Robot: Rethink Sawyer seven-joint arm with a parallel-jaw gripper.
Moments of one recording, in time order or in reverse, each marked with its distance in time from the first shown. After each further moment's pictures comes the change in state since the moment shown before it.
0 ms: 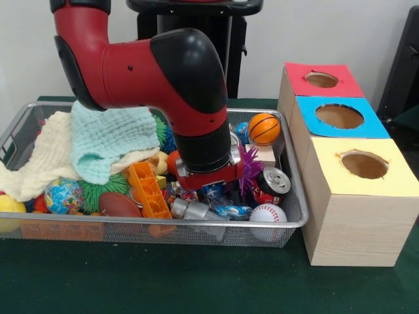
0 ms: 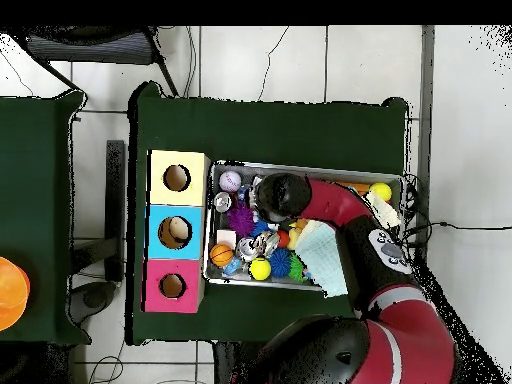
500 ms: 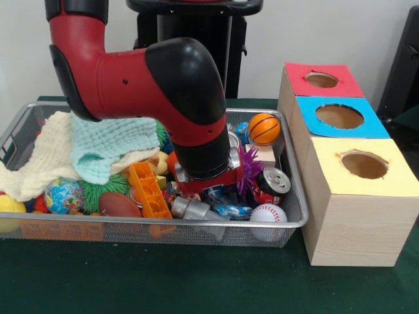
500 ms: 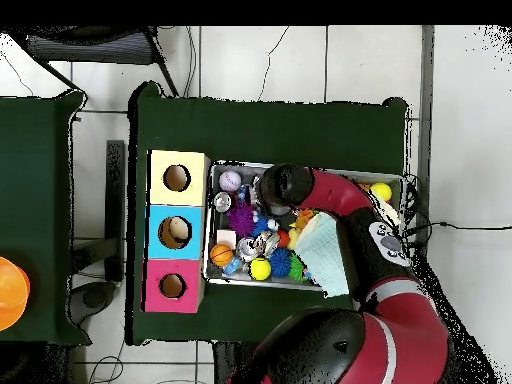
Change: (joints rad) arm 0.003 0.039 0.012 -0.092 0.000 0.156 0.000
